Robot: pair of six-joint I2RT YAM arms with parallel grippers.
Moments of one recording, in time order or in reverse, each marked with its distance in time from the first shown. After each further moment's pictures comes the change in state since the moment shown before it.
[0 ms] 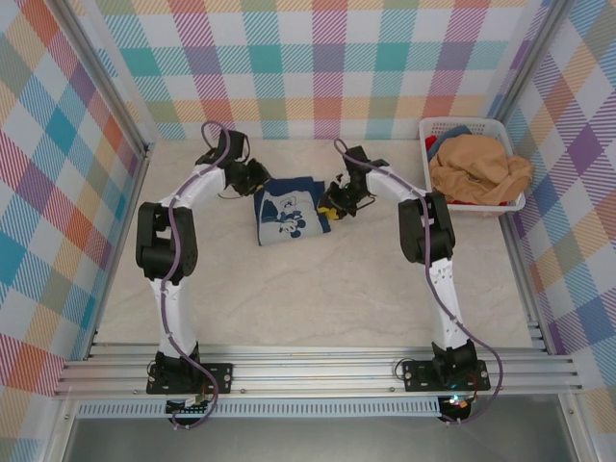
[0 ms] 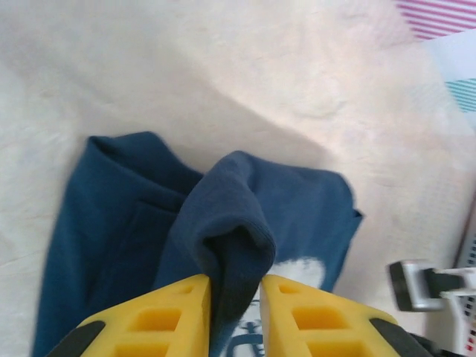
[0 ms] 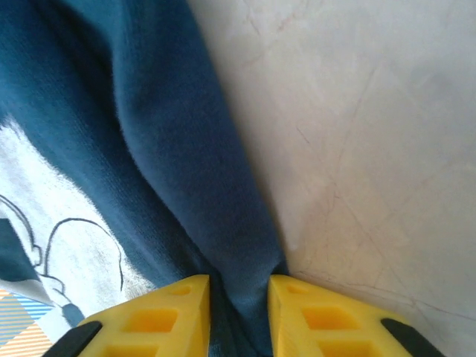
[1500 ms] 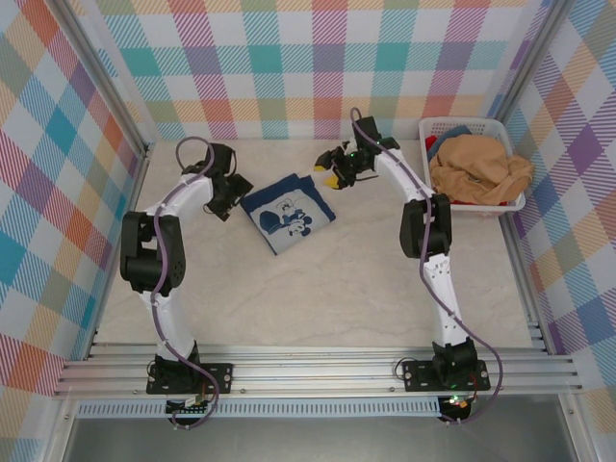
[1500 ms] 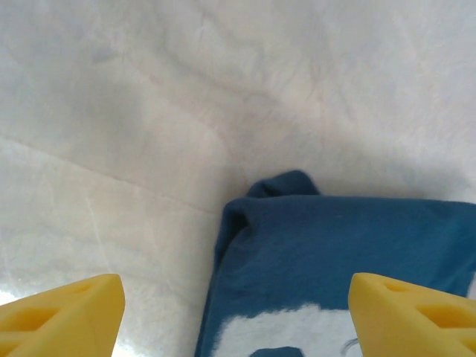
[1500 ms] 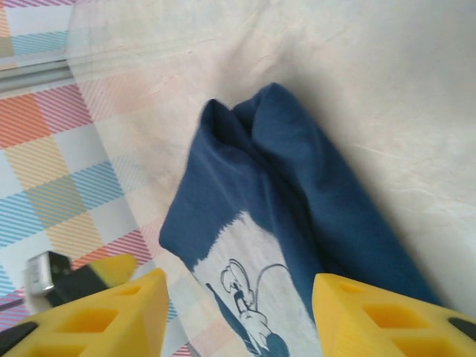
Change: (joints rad) left arm 0.041 -0.150 -0.204 -0.120 -0.249 -0.200; right arm -0.069 0.117 0.404 -0.029 -0.086 0.171
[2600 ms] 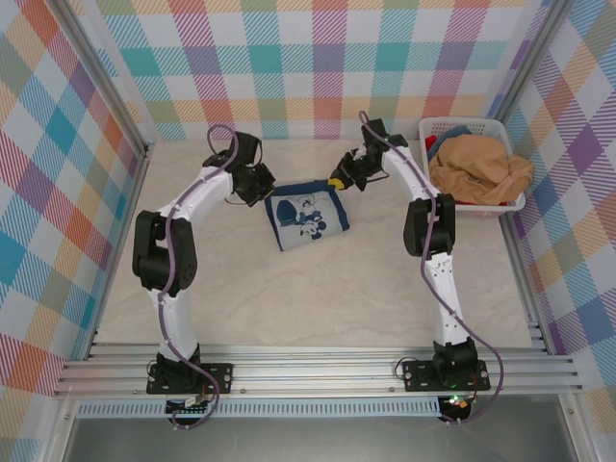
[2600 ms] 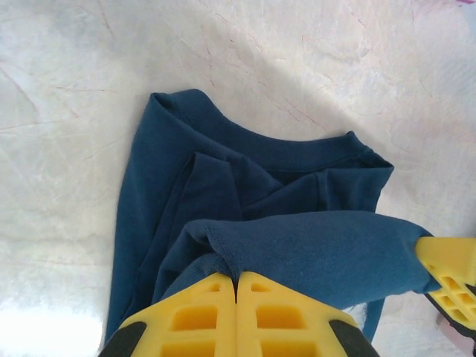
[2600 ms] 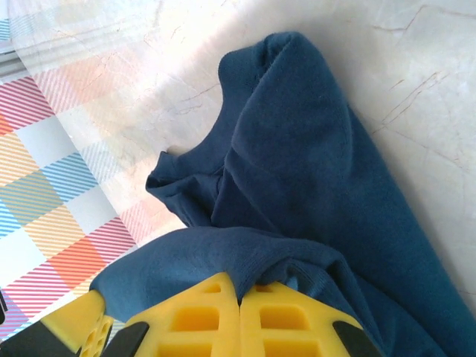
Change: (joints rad) left arm -0.129 0.018 0.132 -0.026 0.124 0.065; right arm -0.045 0.040 0.067 -0.207 -0.047 -0.059
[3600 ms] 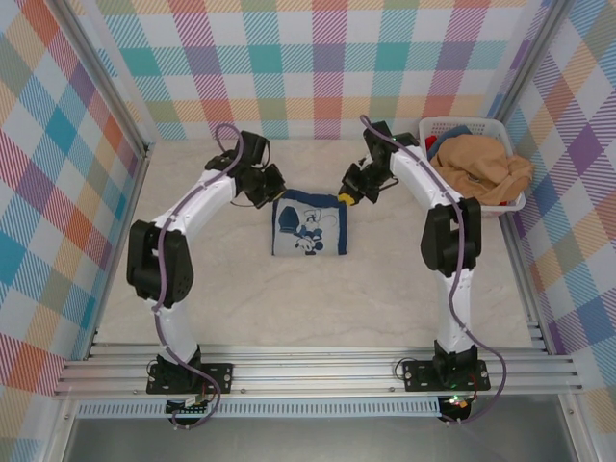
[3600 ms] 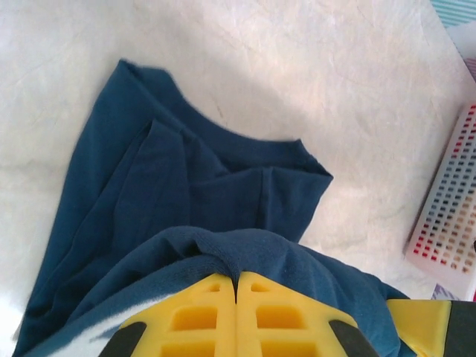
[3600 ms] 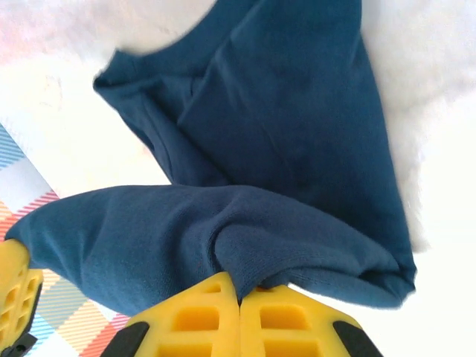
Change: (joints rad) left arm -0.066 -0.056 0.005 -0.026 0.064 0.014; right arm 0.048 -0.370 -0.381 -0.134 0.177 -0.050
